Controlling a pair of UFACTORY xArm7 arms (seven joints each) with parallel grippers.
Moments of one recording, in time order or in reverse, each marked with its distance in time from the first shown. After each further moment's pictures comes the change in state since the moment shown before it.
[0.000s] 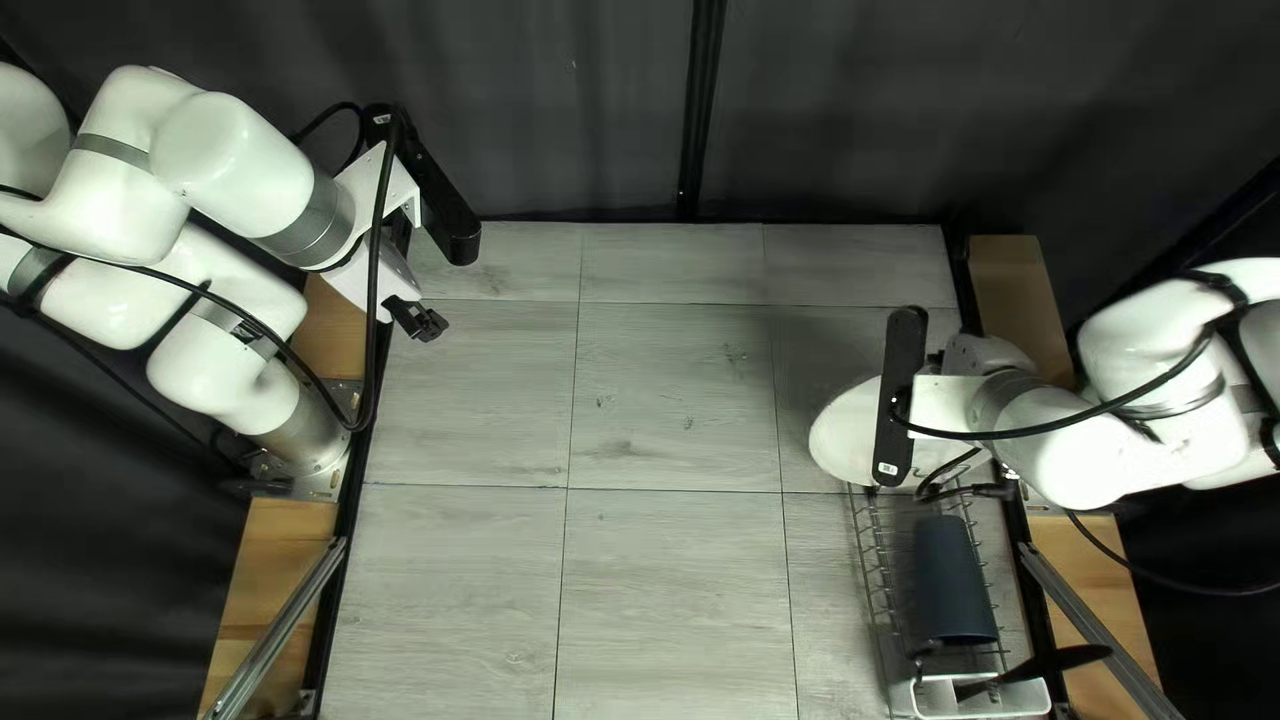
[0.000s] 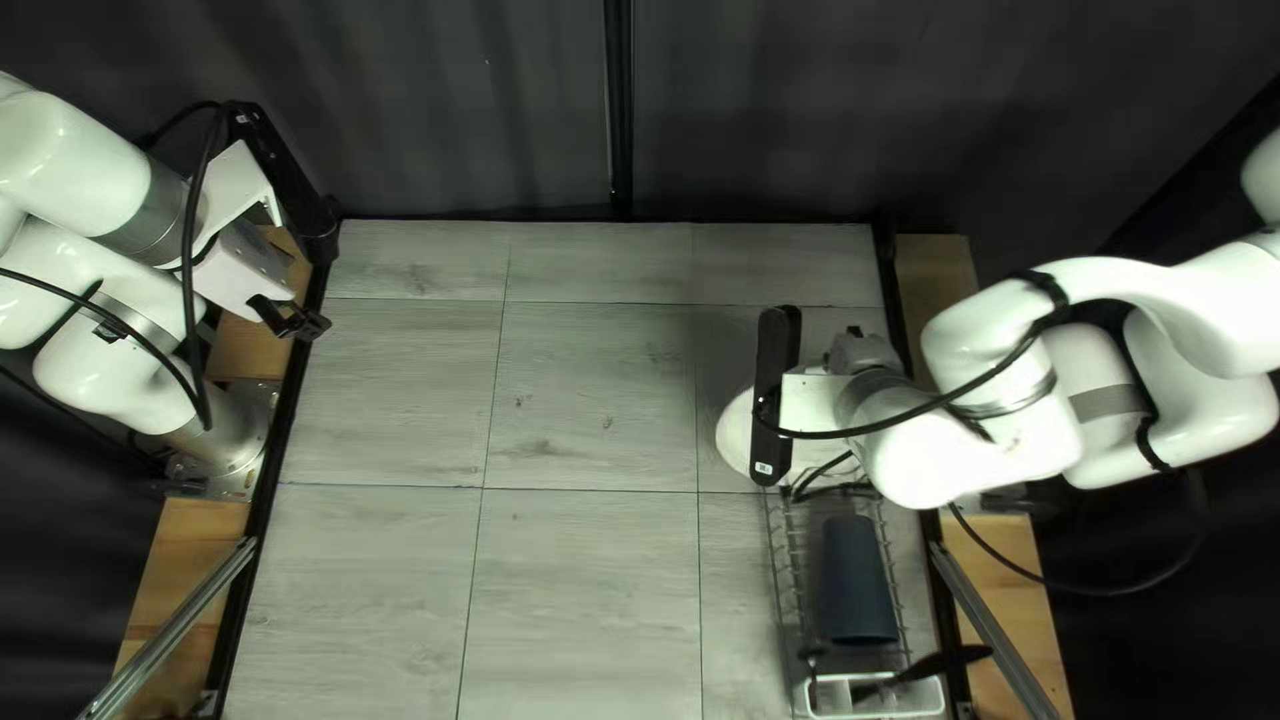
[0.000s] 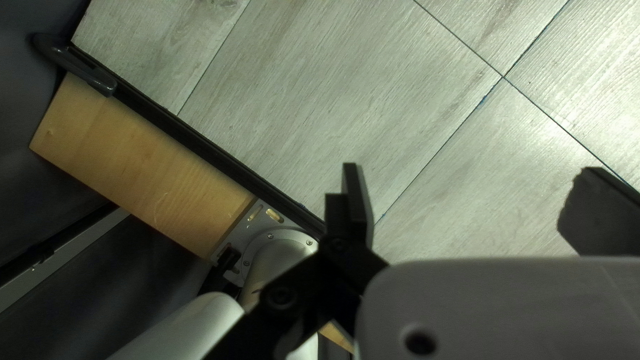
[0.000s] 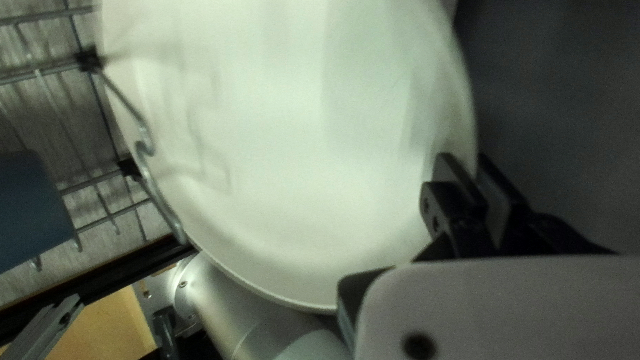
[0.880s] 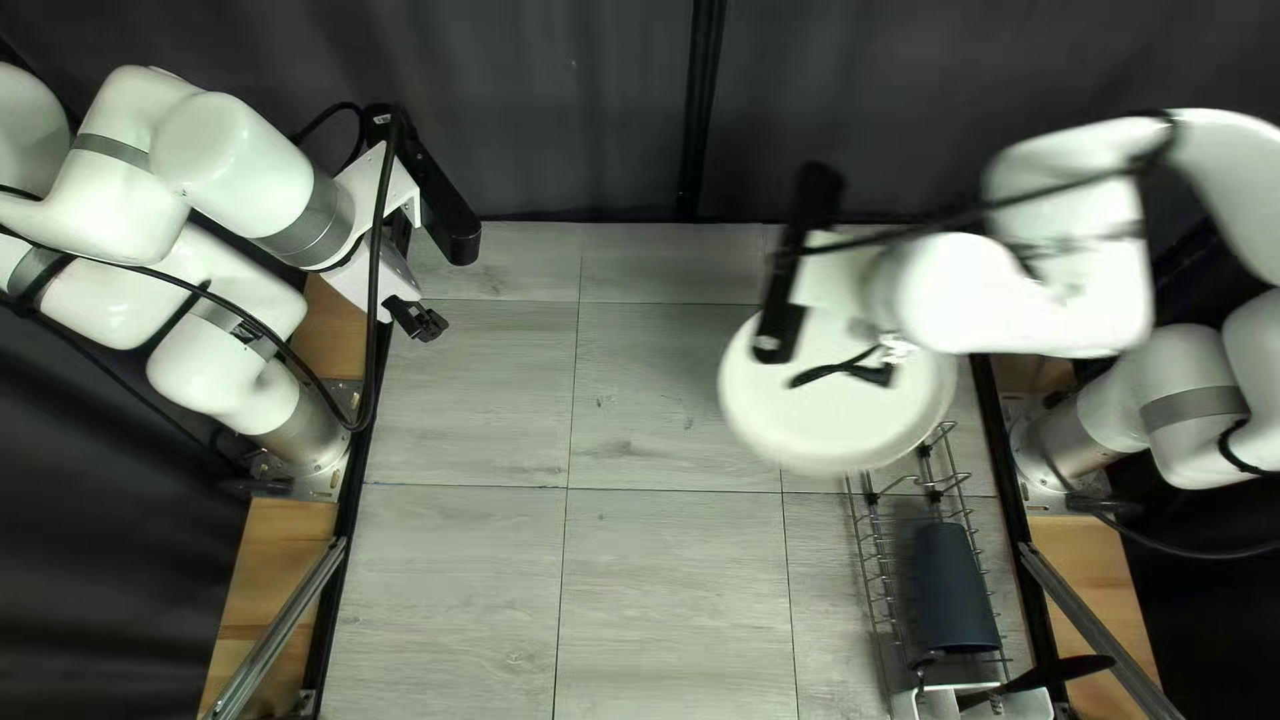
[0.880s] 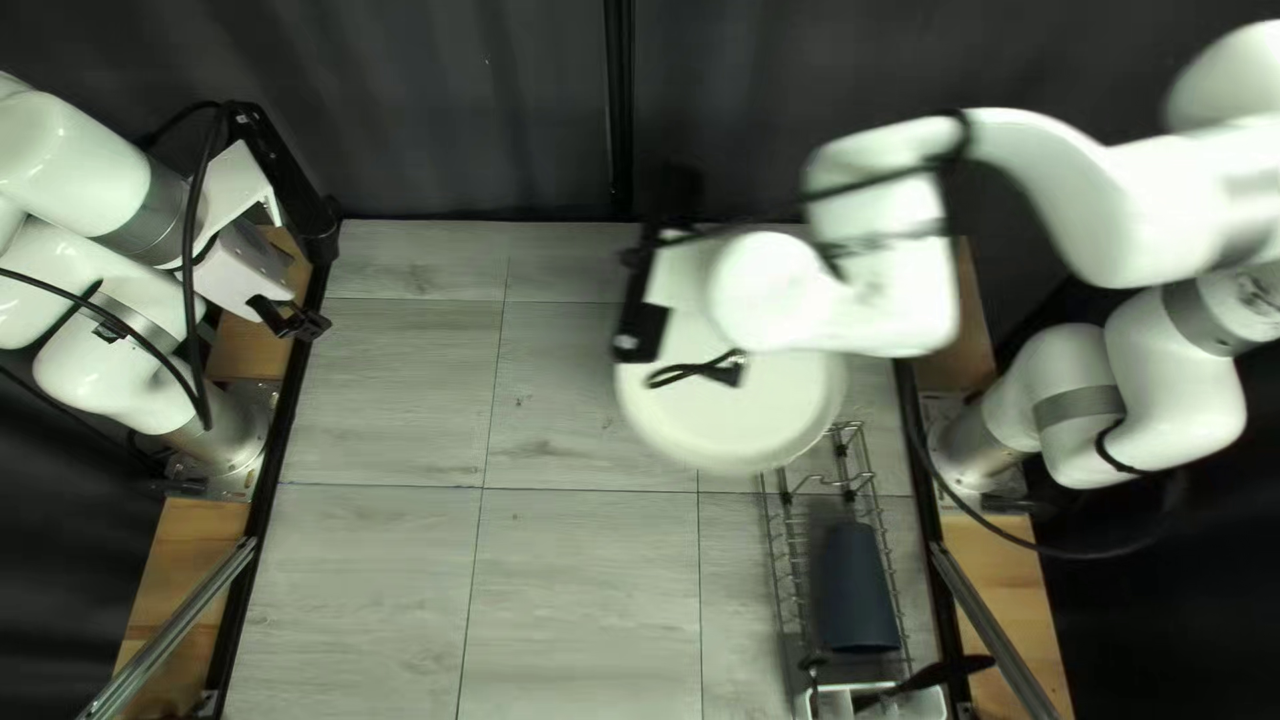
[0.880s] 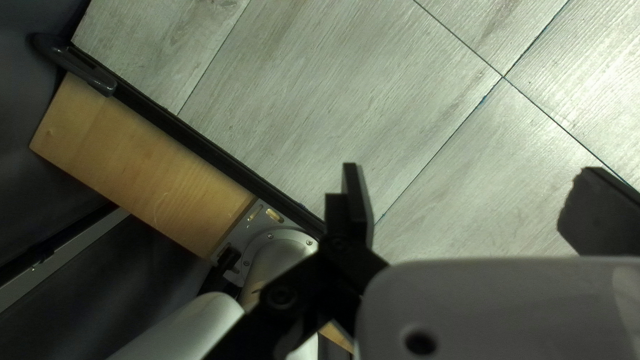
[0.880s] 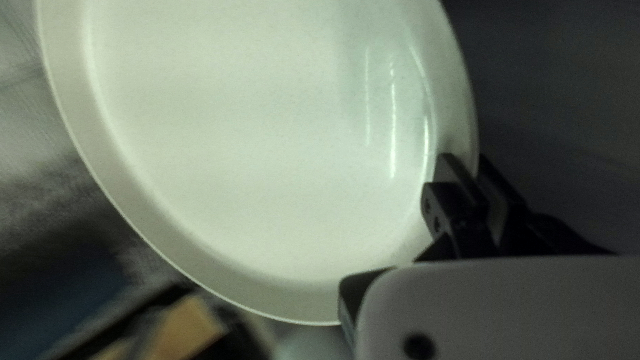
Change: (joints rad) left arm 0.000 0.000 0.000 0.000 0.000 0.000 0.000; right arm -0.156 0.454 -0.161 0.563 0.144 -0.056 0.004
